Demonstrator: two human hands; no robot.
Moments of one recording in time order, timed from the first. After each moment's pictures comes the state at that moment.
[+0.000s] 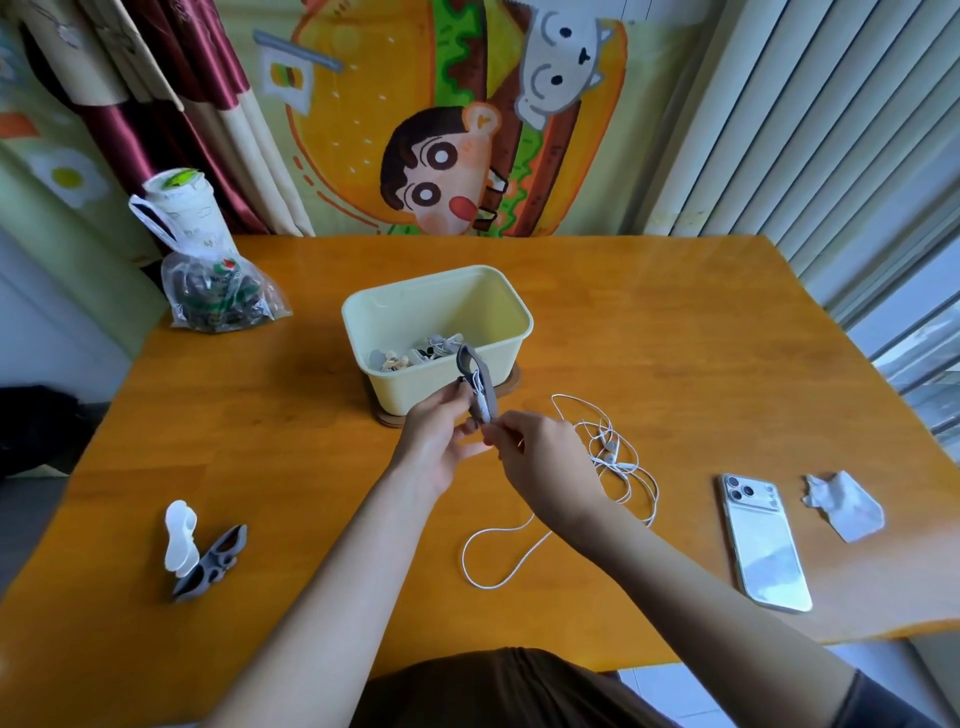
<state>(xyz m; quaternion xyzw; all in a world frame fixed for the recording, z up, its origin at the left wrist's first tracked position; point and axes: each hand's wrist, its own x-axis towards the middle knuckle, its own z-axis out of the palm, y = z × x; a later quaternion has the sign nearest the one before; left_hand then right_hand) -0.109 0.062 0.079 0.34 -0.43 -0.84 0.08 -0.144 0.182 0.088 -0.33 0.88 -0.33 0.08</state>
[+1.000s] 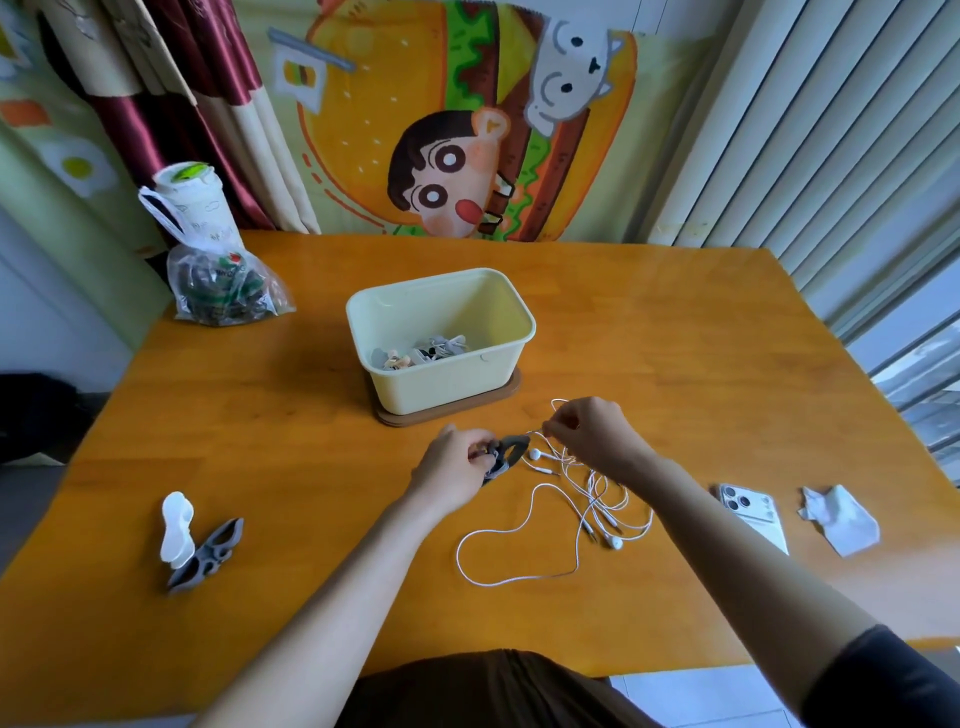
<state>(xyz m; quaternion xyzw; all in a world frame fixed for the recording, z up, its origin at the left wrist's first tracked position) -0.099 0.069 0.043 0.26 -0.86 -0.45 -0.04 -0.218 0.209 0.077 -0.30 0.91 -0.22 0.19</state>
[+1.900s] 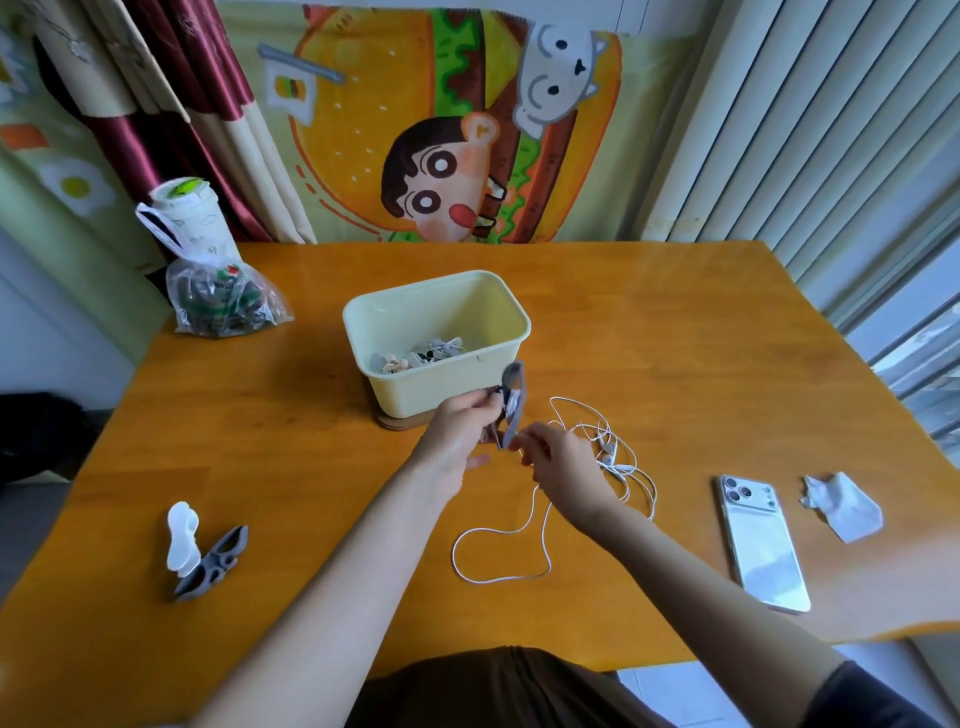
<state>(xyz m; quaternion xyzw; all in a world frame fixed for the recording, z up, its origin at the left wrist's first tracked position) -0.109 0.081 0.095 0.30 -0.61 -0.73 0.00 -0.167 0.204 0.053 -0.28 0.87 -0.37 0.15</state>
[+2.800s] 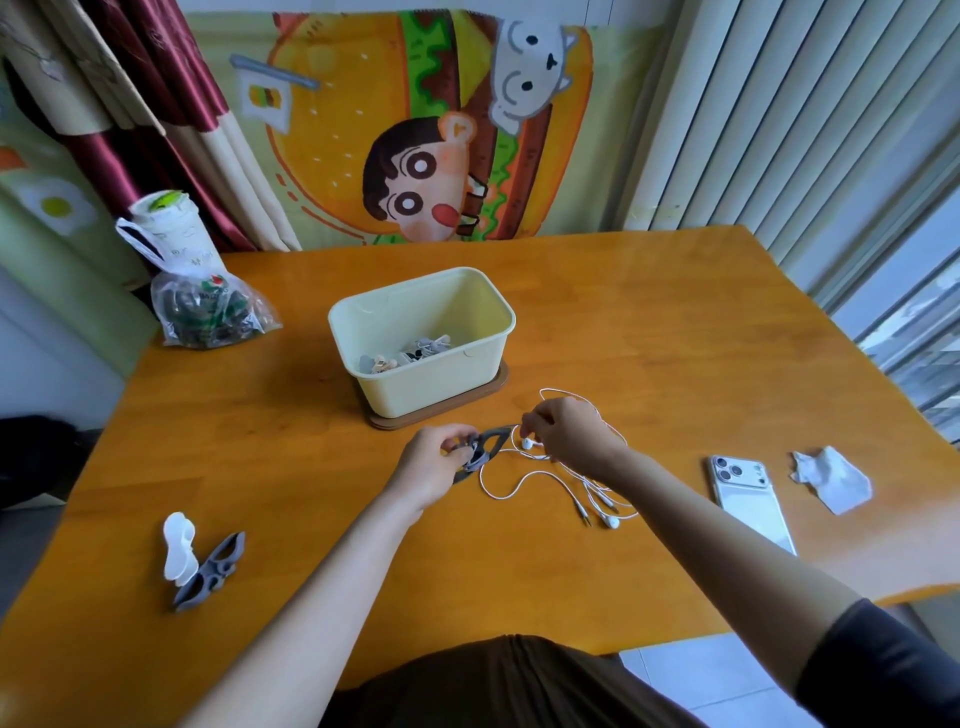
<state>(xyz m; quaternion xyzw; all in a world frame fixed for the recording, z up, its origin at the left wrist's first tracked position) -0.087 0.068 0.051 0.26 -0.81 -0.53 -0.02 -0.195 0.208 0.080 -0.26 0.90 -0.26 0.24</state>
